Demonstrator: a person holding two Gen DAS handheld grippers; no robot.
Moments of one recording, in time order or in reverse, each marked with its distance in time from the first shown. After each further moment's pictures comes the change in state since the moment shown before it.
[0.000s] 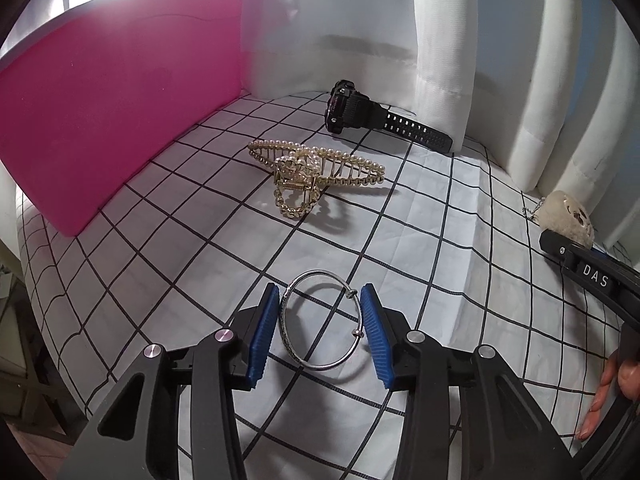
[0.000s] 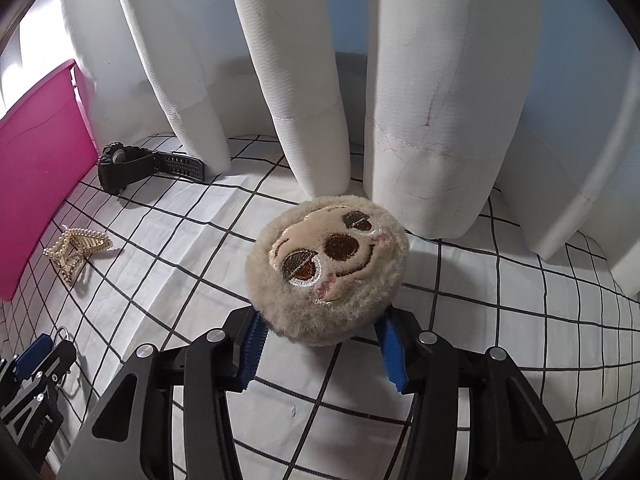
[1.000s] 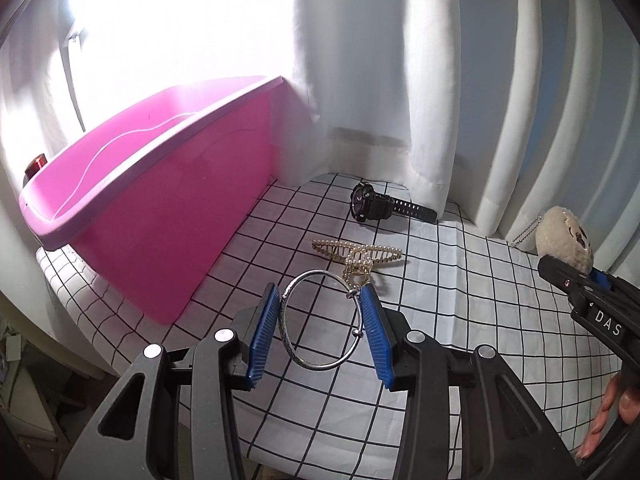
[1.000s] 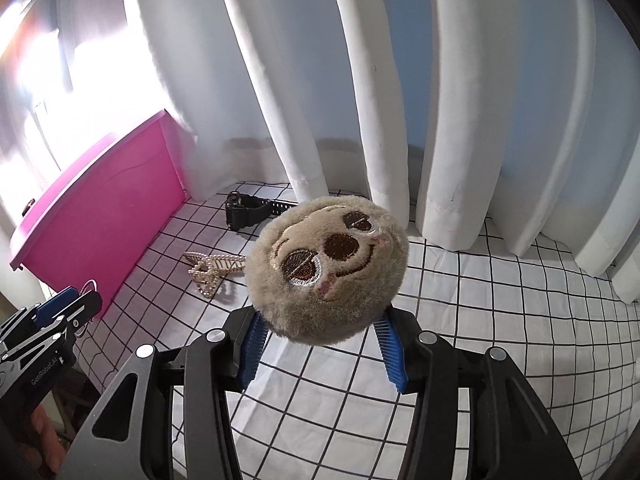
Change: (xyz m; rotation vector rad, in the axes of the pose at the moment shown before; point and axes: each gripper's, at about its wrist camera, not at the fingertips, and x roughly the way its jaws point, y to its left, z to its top) left arm -0.112 0.085 0.056 0.124 -0.118 -0.102; right arm -0.139 0.082 -0.001 0.038 -0.120 0.056
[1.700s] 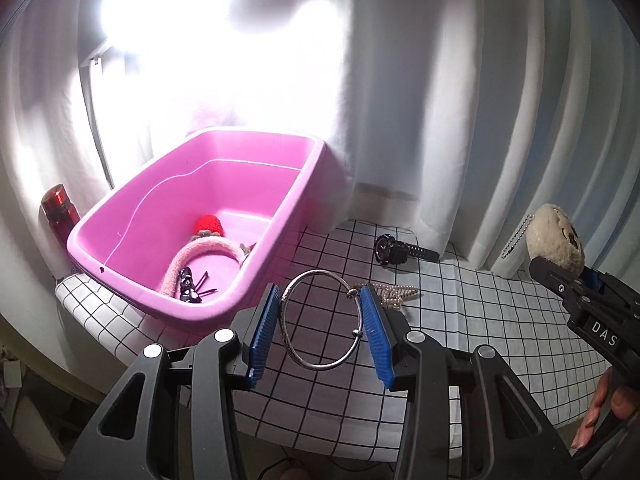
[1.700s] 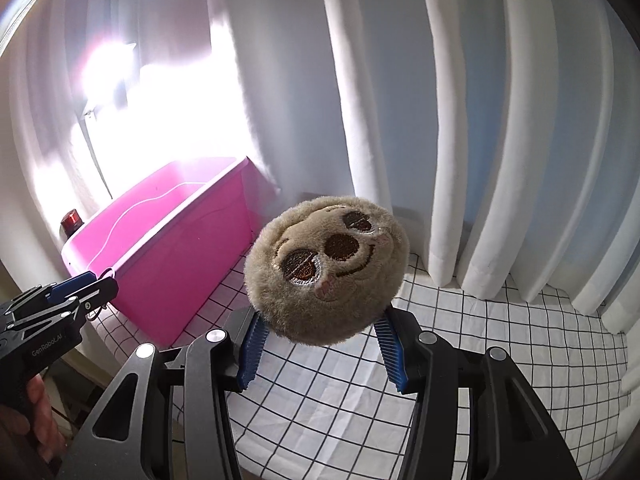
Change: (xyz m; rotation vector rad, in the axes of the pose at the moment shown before) left arm -0.073 0.103 0.042 0.001 -0.080 -0.091; right arm -0.070 0.105 0.034 -0.077 -0.133 0.041
